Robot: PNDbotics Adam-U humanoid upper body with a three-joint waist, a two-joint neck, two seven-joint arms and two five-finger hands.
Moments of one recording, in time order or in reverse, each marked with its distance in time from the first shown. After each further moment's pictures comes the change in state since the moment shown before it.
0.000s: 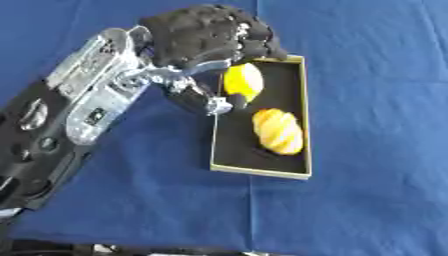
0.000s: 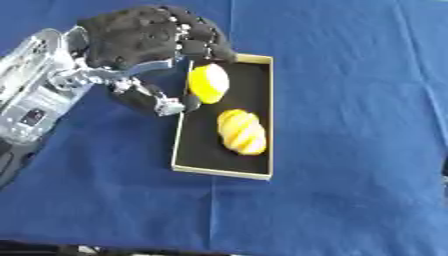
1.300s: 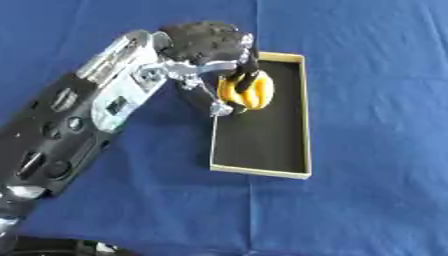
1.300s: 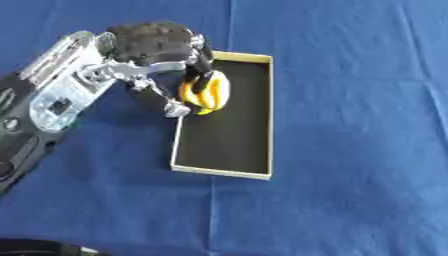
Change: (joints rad) left arm -0.041 -0.083 -0.059 0.318 0.027 -0.054 -0.018; right arm -0.017 -0.037 -0.033 0.000 -0.014 -0.007 -0.002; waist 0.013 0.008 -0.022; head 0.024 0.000
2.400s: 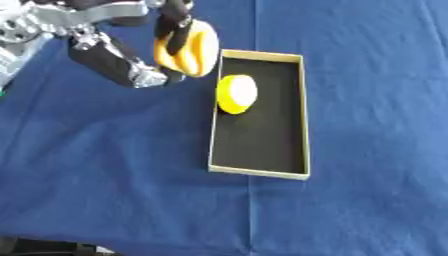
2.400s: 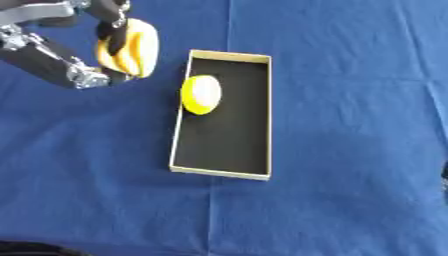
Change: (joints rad) left arm -0.051 0.313 0.031 -0.295 0.313 0.012 -0.056; right arm 0.022 0.003 0.007 0.000 0.058 0.025 -0.025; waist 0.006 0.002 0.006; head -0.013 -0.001
